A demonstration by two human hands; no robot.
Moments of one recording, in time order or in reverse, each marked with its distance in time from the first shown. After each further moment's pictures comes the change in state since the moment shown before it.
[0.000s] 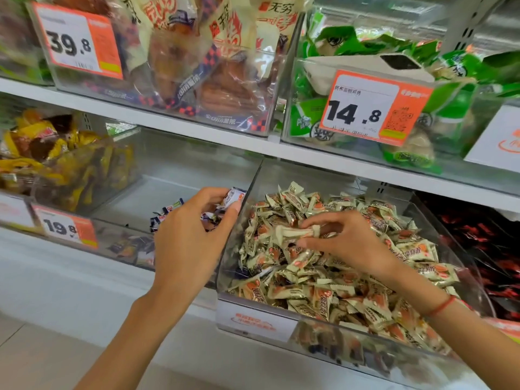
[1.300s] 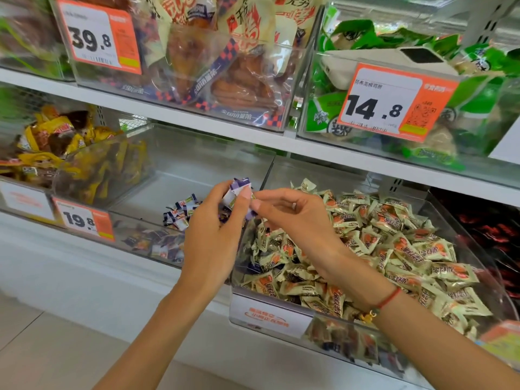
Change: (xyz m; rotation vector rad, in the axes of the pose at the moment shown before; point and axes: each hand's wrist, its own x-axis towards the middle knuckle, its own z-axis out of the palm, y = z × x) left_hand -0.001 0.000 0.009 -0.314 -0.098 -0.114; right_hand 0.012 -0.066 0.070 0.518 0.043 -0.036
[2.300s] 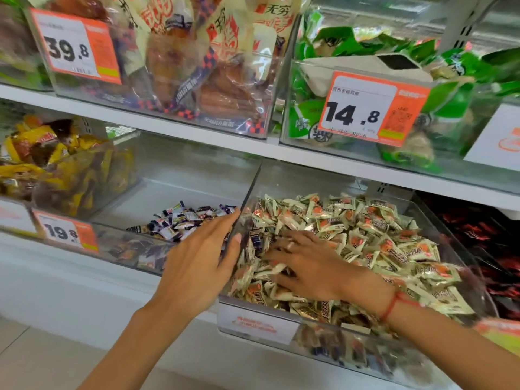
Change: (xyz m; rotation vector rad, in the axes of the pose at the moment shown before) left_hand -0.008 -0.021 -0.009 0.744 -0.261 0.238; right_hand -0.001 0.064 -0.062 -1.522 -0.597 -0.124
